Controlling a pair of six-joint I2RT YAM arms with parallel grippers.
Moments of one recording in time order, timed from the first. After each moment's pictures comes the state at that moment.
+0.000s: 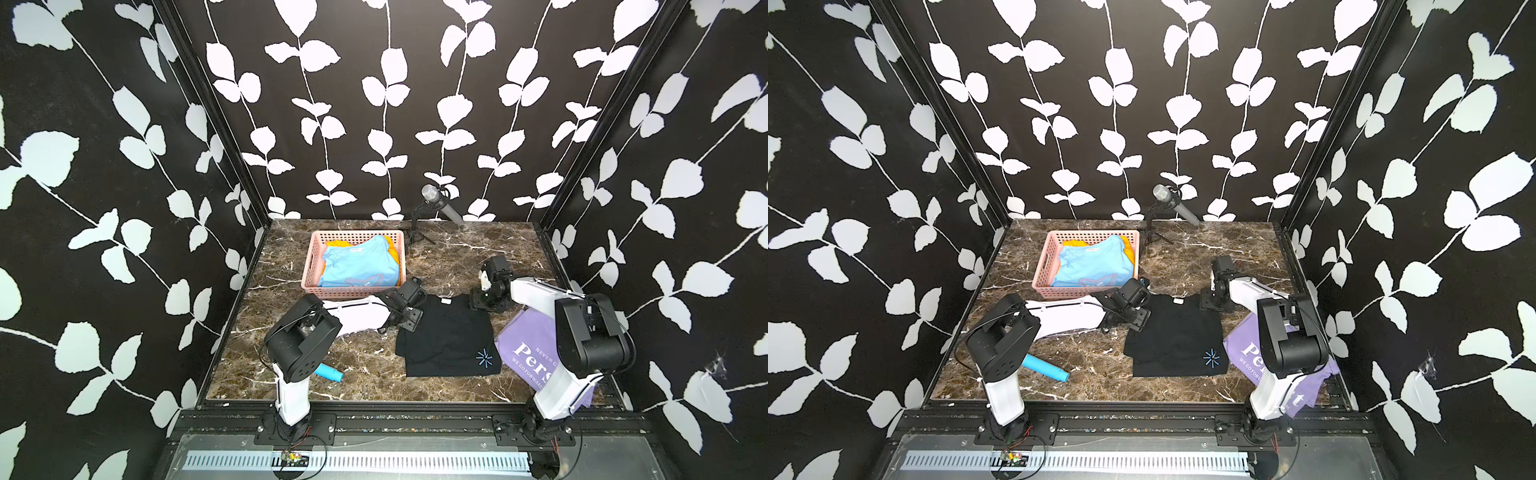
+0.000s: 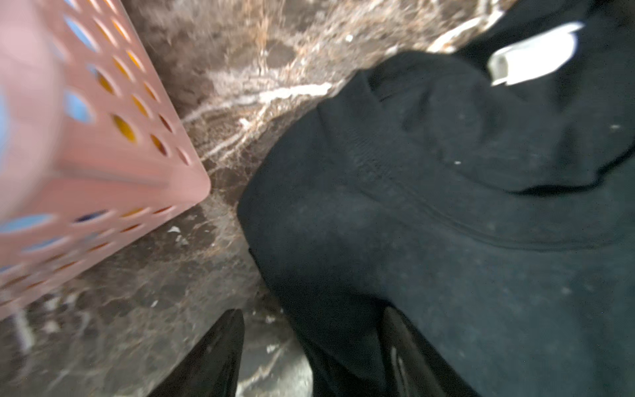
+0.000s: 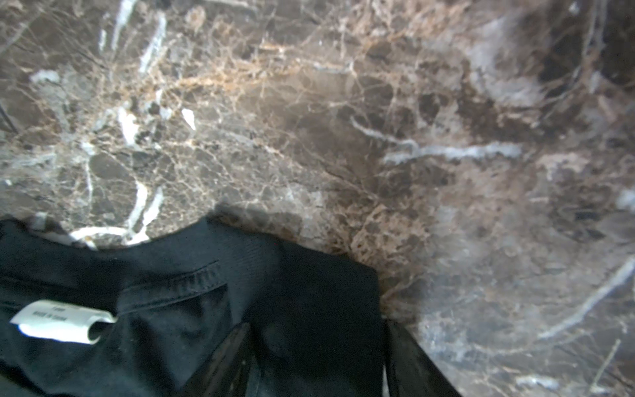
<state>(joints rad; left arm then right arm) -0.86 1.87 1.11 -0.30 -0.15 -0.28 0.20 1.74 1.01 -0.48 -0.12 0.25</state>
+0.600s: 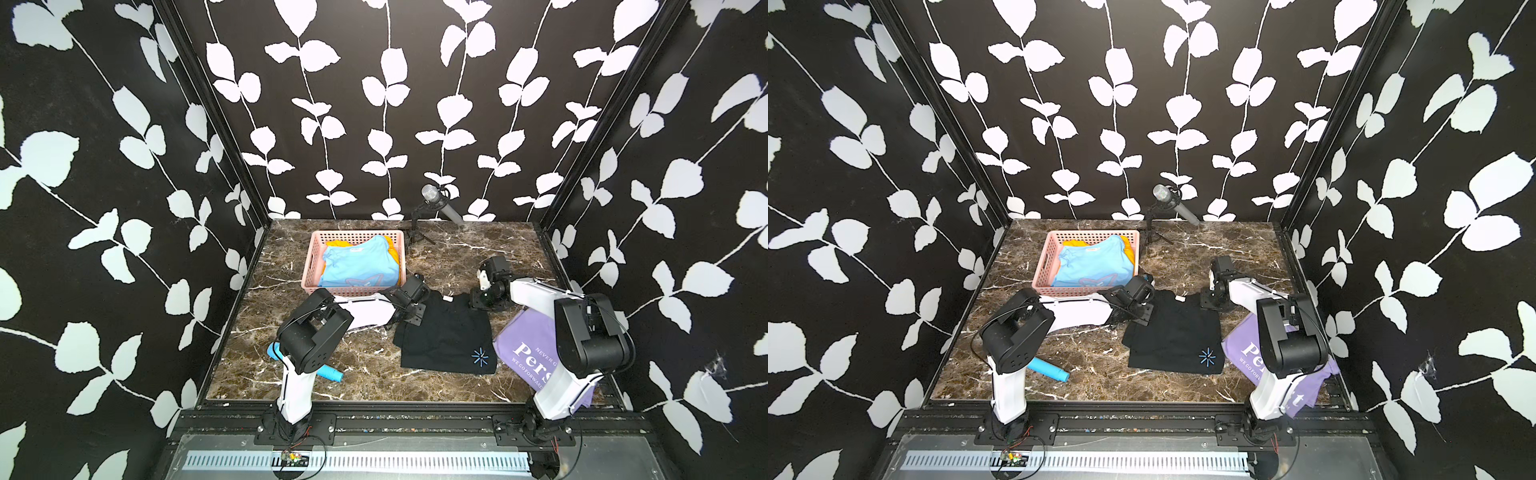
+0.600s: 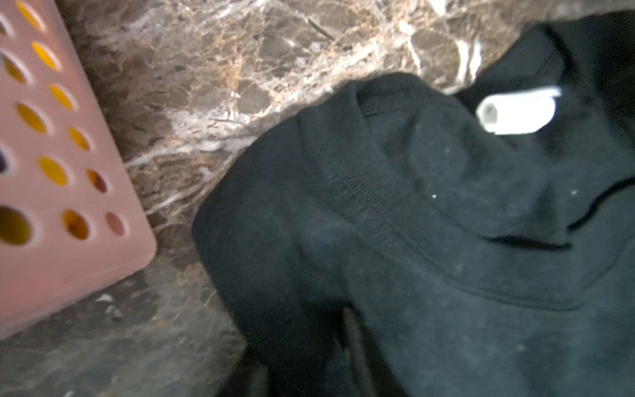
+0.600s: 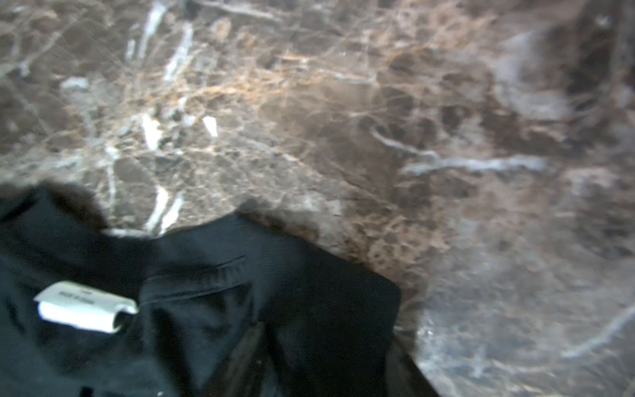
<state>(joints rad) -0.85 1.94 1.16 -0.19 -0.07 -0.36 0.20 1.74 0.99 -0.45 -0.18 0.25</state>
